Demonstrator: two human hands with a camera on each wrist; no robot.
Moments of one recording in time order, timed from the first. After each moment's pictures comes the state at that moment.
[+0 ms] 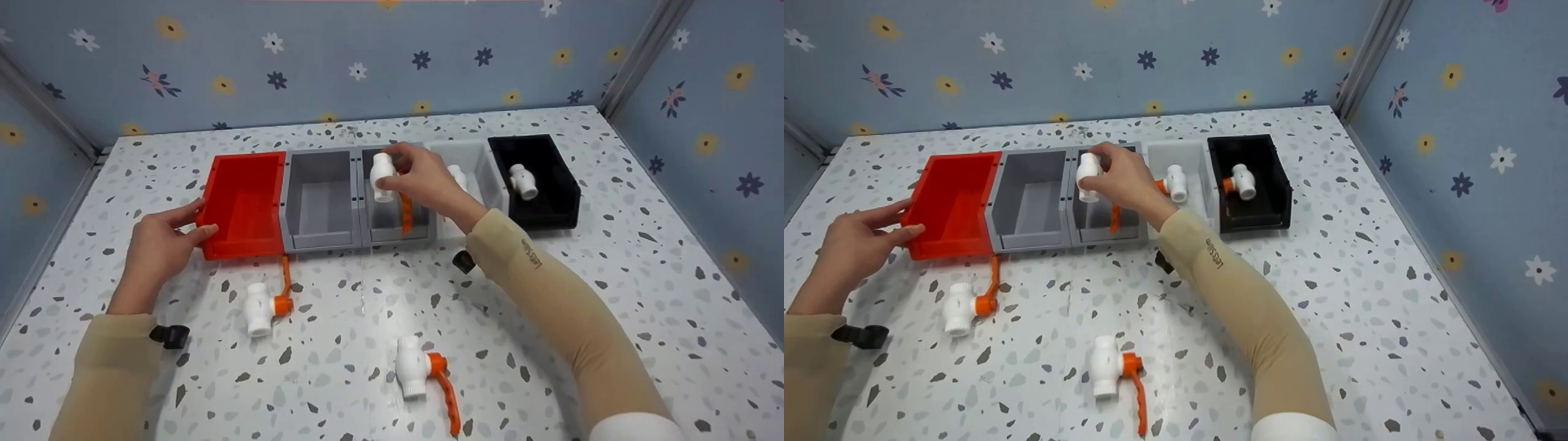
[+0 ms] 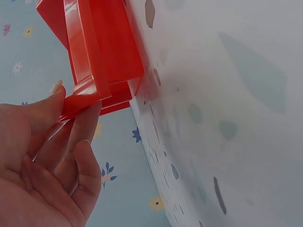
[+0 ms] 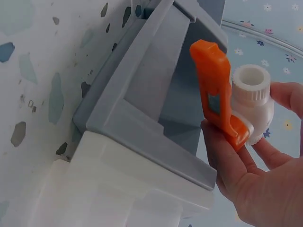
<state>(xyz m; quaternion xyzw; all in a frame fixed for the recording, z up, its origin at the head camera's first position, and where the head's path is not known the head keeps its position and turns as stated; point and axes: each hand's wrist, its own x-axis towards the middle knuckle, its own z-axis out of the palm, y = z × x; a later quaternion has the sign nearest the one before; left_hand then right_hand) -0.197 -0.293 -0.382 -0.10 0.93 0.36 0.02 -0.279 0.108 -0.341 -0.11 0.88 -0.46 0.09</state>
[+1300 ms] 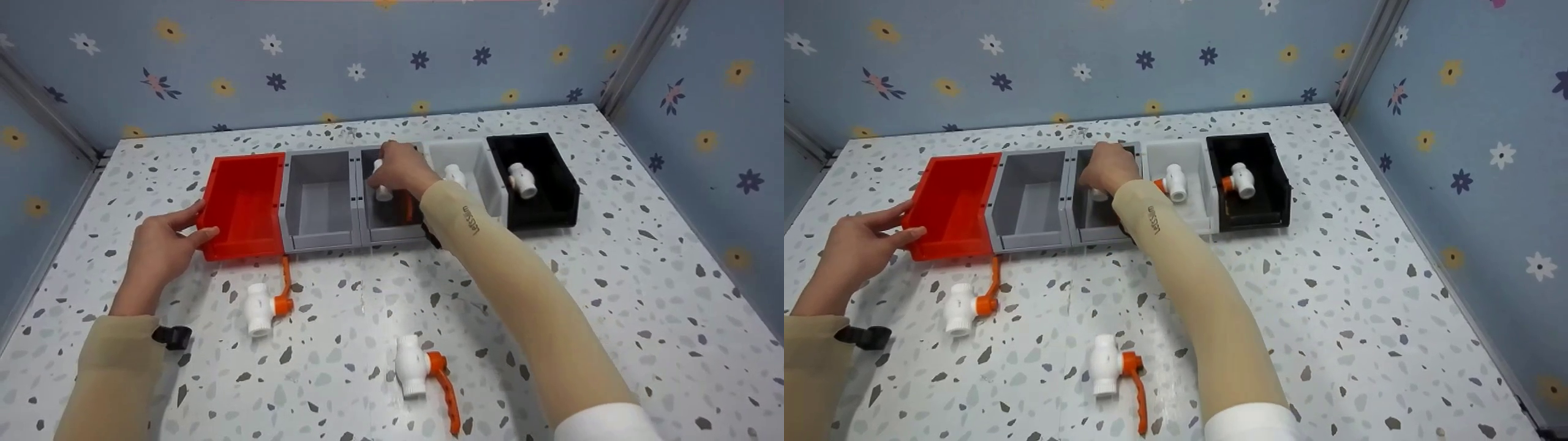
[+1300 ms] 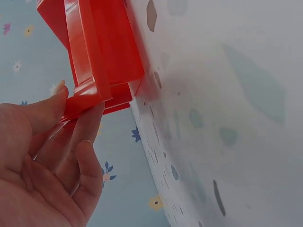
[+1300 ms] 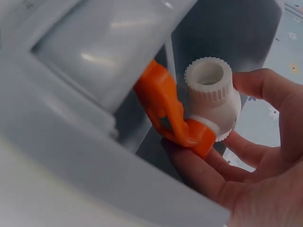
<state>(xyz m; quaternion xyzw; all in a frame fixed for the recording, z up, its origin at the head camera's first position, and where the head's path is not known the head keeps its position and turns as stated) -0.197 -0.293 -0.381 -0.10 0.93 0.35 0.03 -0.322 0.072 -0.340 -0.06 0.96 -0.24 0.13</state>
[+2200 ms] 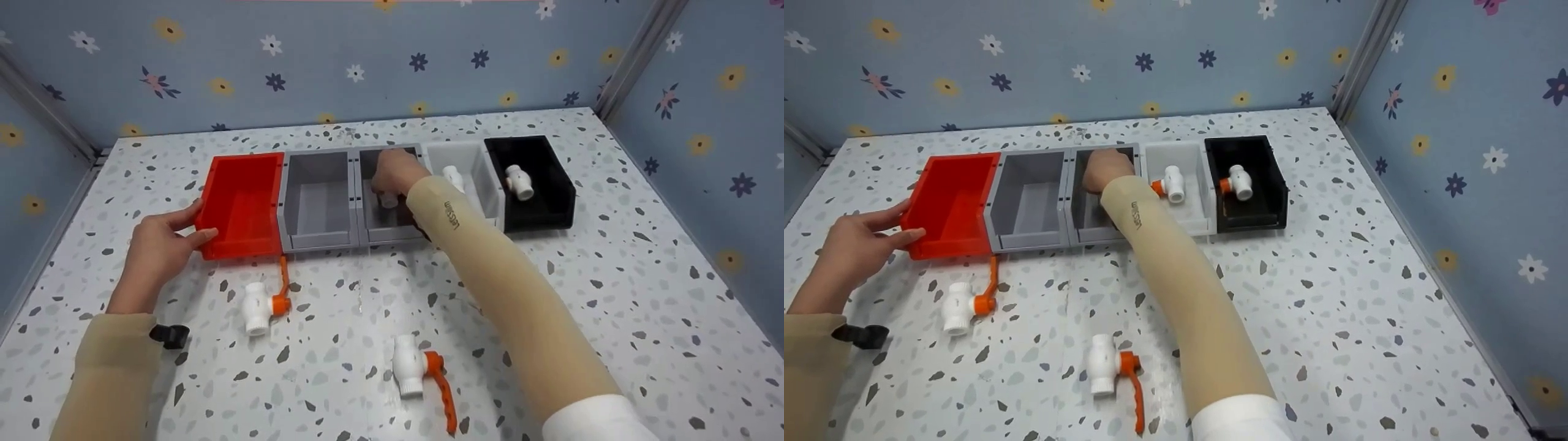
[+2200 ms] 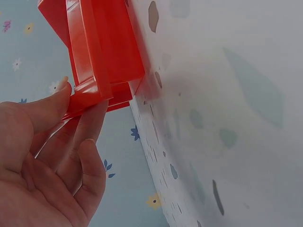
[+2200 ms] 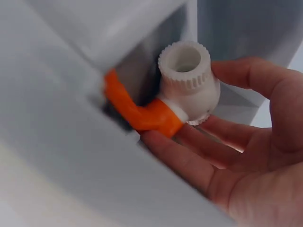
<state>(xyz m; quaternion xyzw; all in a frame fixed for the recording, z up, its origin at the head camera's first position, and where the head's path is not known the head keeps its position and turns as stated) -0.197 -0.293 -0.381 -0.12 0.92 0.37 0.05 -0.324 0.065 -0.337 -0.06 0.96 -0.16 0.21</state>
